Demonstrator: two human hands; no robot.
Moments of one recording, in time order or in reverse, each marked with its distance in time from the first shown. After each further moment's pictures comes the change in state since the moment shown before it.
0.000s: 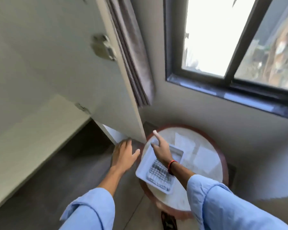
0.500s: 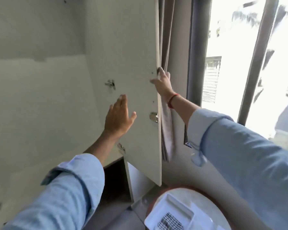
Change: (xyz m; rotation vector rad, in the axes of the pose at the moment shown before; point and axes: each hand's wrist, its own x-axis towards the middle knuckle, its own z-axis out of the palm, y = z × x) left_hand -0.137 0.057 -0.361 0.052 0.871 0.080; right_hand -0.103 -0.468 -0.120 0.056 0.131 -0.773
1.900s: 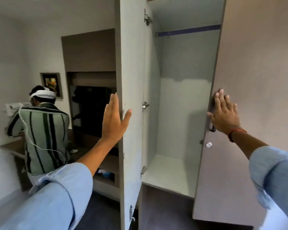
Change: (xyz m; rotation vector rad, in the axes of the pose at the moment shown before) left_hand -0.172 -0.238 -0.298 0.334 0.641 -0.559; right_hand 0.007 -0.092 0.316 -0.545 -0.264 -0.772
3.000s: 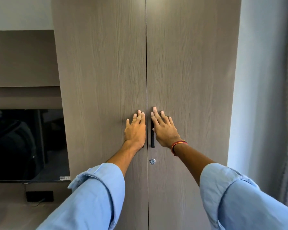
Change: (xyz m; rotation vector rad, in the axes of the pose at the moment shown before) left_hand 0.085 0.118 0.296 0.364 -0.460 0.289; right_hand 0.061 0.003 0.058 -0.075 -0.140 -0.150
